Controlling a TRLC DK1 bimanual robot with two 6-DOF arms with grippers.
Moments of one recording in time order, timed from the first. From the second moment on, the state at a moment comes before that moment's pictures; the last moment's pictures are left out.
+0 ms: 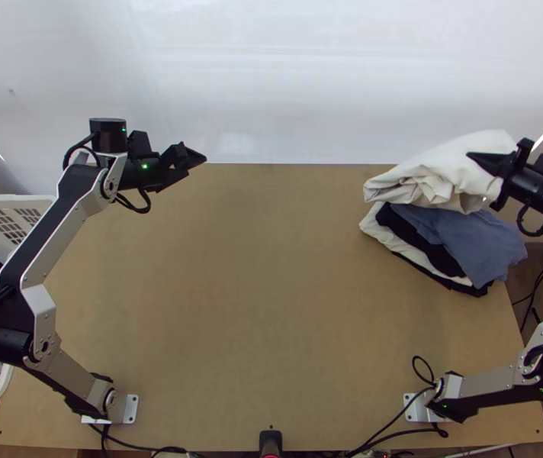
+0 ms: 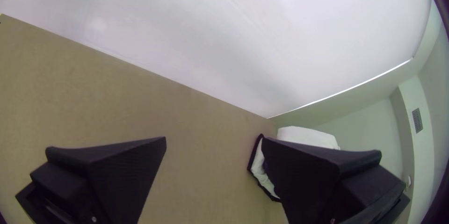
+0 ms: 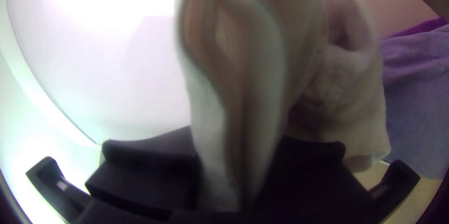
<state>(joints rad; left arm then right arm) -0.12 1.72 1.62 -0.47 0.54 -0.63 -0.46 1.57 1.41 -0.26 -1.04 1.07</state>
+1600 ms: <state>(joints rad) -0.13 1.76 1.68 -0.49 0.54 -0.63 -0.58 1.43 1.13 -0.40 -0.64 0.61</state>
